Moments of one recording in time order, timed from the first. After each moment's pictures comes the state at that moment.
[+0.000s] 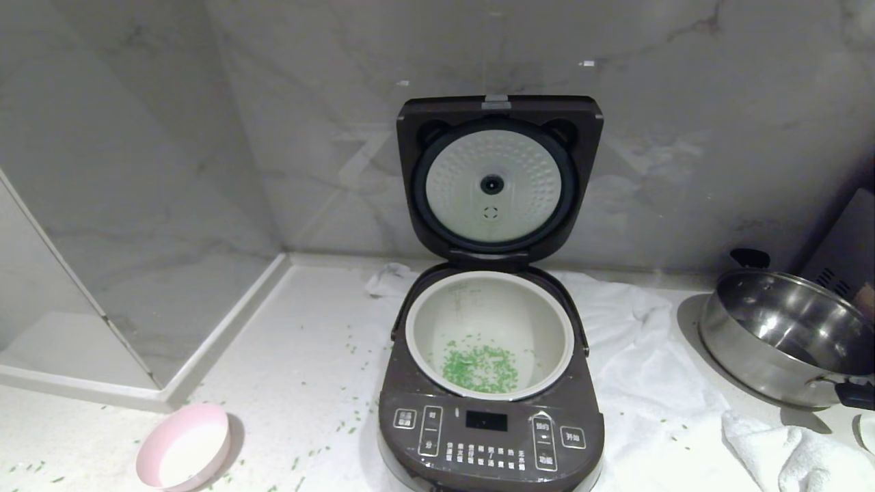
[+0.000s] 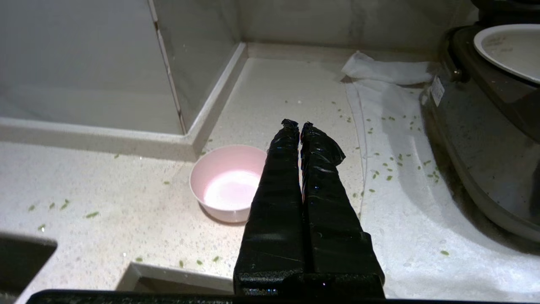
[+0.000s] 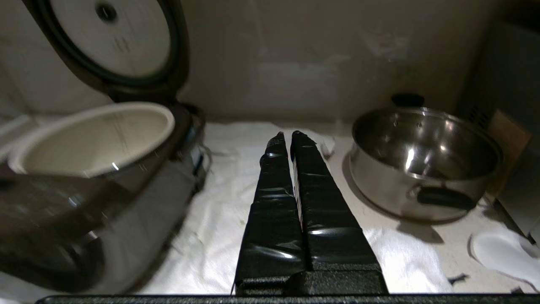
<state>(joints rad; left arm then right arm) 0.00 0.00 0.00 -0.06 -0.01 0.02 0.01 0.11 -0.26 0.01 0.01 0.03</state>
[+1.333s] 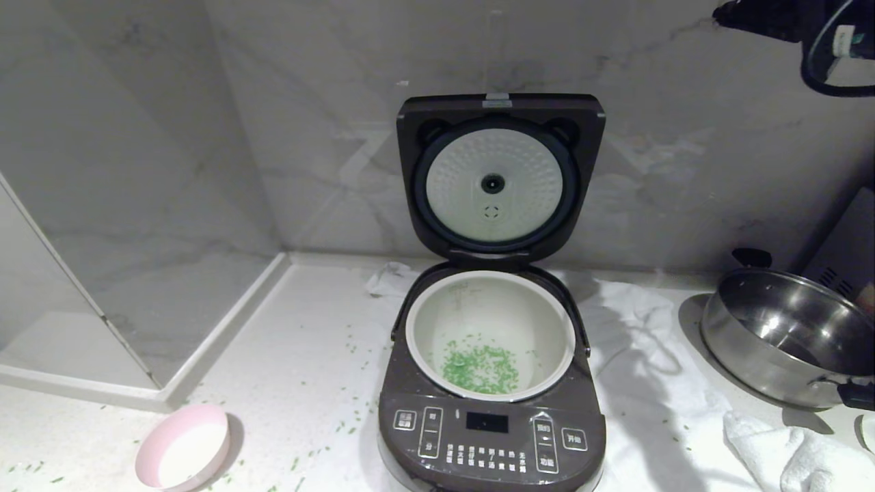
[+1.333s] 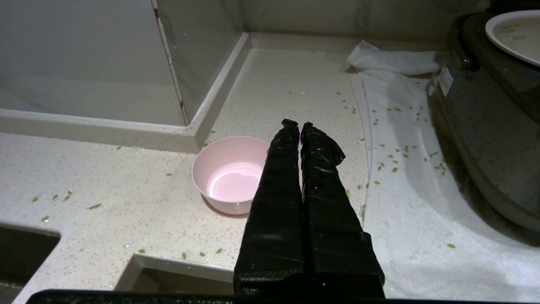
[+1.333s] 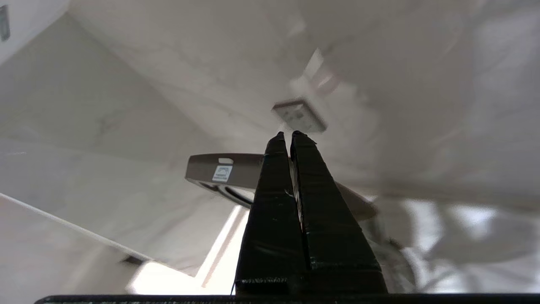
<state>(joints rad) 0.00 0.00 0.00 -0.03 0.00 0.01 -0.01 1.65 -1.76 0.07 0.50 0.63</state>
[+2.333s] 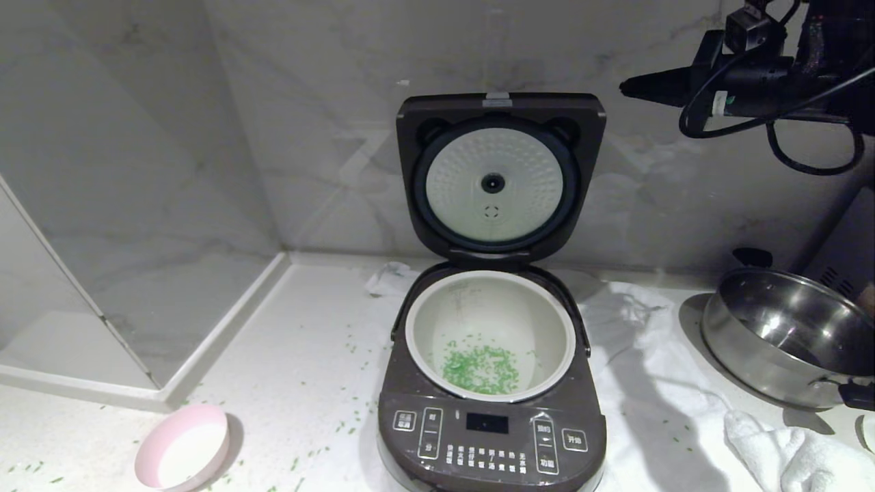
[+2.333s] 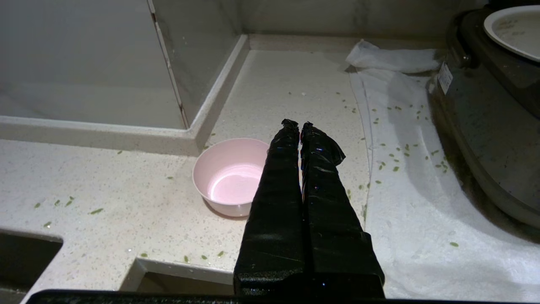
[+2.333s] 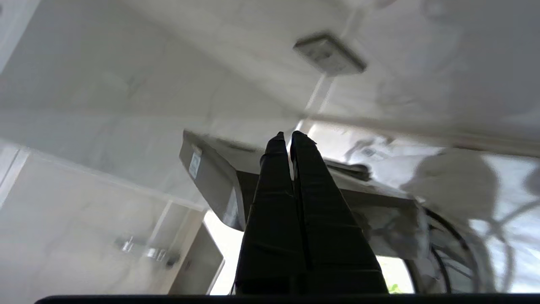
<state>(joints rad) 0.00 0.00 0.00 -0.03 -0.01 0.03 -0.02 1.98 -1.95 0.04 0.82 0.76</state>
